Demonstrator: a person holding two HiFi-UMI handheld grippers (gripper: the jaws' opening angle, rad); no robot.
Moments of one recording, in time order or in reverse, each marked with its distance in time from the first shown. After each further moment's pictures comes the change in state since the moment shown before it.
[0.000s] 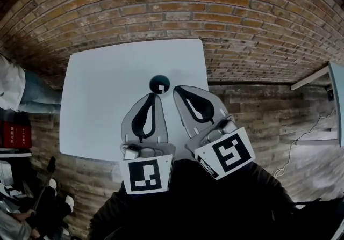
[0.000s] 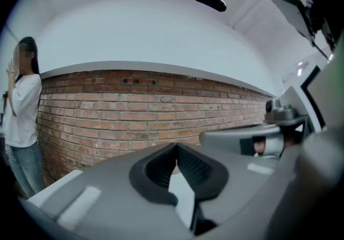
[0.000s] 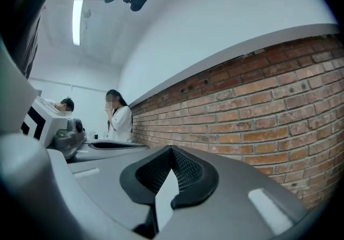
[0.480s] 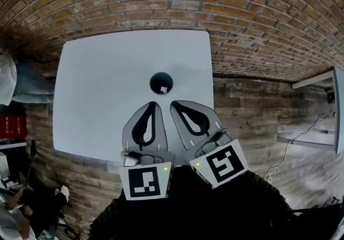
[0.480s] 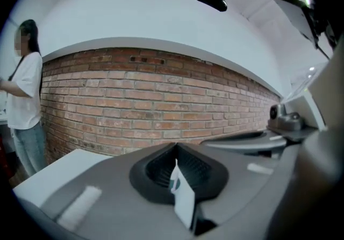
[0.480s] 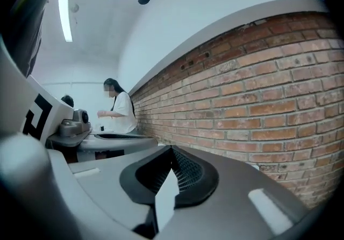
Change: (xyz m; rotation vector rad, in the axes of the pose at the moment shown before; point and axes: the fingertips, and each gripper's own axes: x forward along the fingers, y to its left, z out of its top) left arm 0.018 0.015 -0.060 -0.092 0.151 0.028; right arm 0.024 0.005 -0.071 0.051 0.177 0.056
